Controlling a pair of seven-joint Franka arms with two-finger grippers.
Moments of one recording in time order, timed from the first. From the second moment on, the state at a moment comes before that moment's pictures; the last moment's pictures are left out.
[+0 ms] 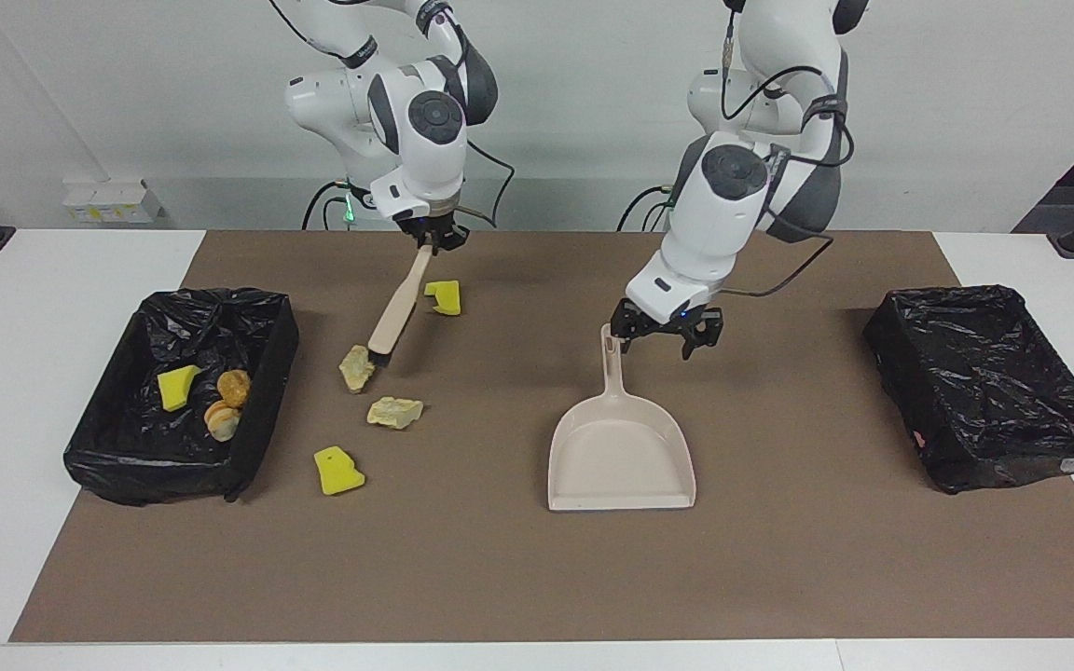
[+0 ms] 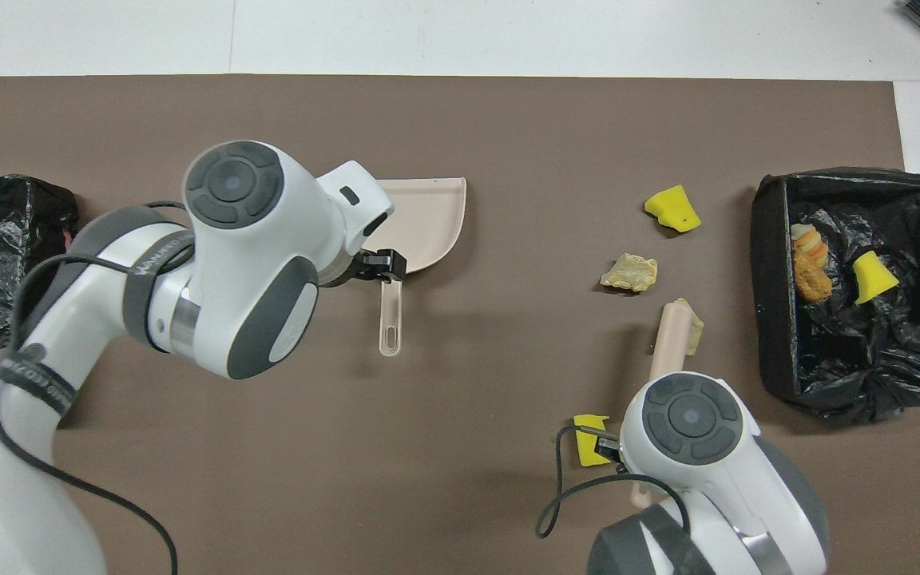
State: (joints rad) left arm -0.37 0.27 -0.15 -1.73 -0.04 2.04 -0.35; right arm 0.26 -0.25 0.20 -2.36 -0.08 1.77 0.81
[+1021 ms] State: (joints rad) left arm -0.48 0.28 -0.14 -1.88 0.00 2.13 -0.49; right arm 0.14 -0.29 0.20 -2.50 -0.13 1.85 0.78
